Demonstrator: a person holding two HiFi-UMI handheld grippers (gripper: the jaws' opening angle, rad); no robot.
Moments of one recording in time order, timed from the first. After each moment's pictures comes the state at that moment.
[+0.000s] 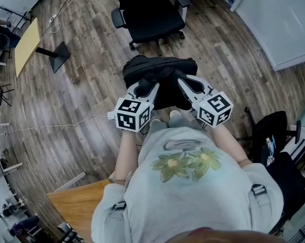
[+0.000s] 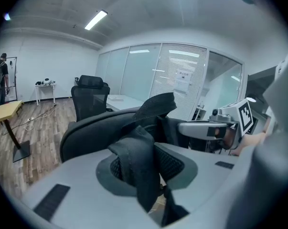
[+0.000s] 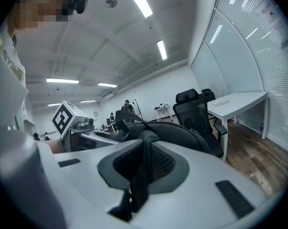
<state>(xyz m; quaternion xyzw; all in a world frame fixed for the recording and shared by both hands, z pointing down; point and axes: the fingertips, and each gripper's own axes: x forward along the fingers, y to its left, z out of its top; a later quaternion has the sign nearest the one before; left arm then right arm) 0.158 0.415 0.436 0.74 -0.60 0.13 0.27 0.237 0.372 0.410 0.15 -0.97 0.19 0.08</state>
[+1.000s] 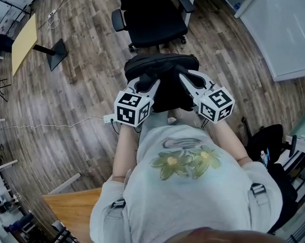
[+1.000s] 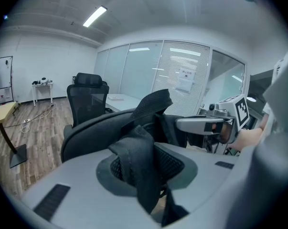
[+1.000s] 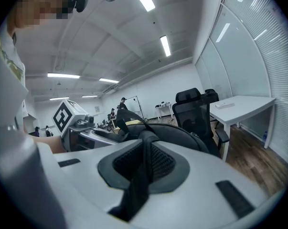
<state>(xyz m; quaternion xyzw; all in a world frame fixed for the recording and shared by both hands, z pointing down) 0.123 0.326 0.452 0.75 -0.59 0.14 0.27 0.198 0.277 0.420 0.13 -0.97 0.17 0.10</state>
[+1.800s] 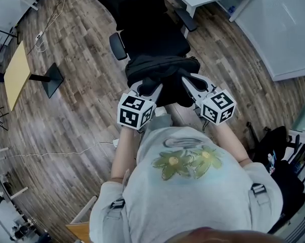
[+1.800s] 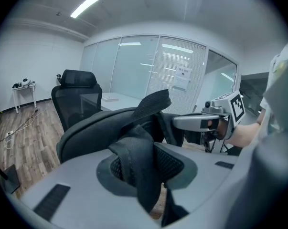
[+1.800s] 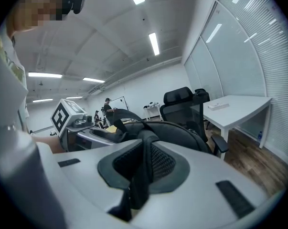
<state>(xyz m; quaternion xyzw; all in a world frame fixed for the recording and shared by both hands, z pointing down) -0.010 0.191 0.458 0.80 -0.52 0.17 0.26 0.070 0.147 0.428 0.20 -0.96 0.18 0.11</state>
